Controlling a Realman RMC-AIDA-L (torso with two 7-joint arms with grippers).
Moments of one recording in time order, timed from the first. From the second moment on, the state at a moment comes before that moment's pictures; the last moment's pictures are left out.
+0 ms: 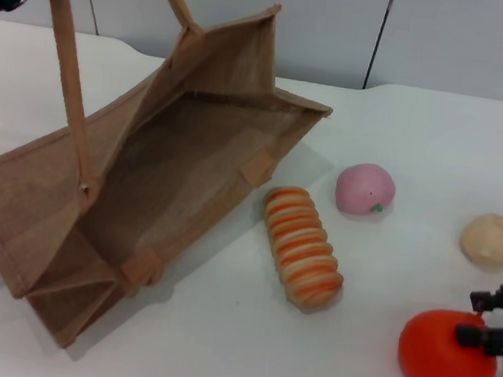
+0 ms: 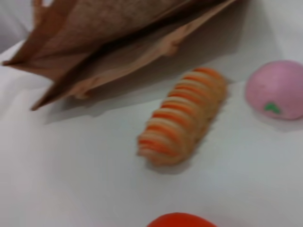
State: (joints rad) left arm -0.57 -1.98 0.09 0.52 -1.39 -1.75 1.73; right arm 0.69 1.93 -0.15 -0.53 -2.80 -1.68 1.40
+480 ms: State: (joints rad) left arm -0.57 -1.98 0.09 0.52 -1.40 -1.75 1.73; right arm 0.70 1.94 -0.19 -0.53 -2.89 -1.76 1.43
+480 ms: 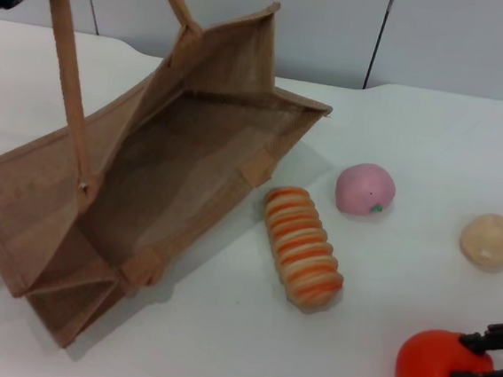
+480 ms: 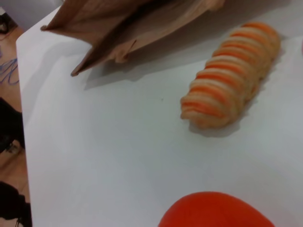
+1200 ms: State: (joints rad) left arm -0.58 -1.96 0.11 0.53 -1.38 -1.75 1.67; right arm 0.72 1.95 -0.20 -0.54 -2.89 -1.76 1.39
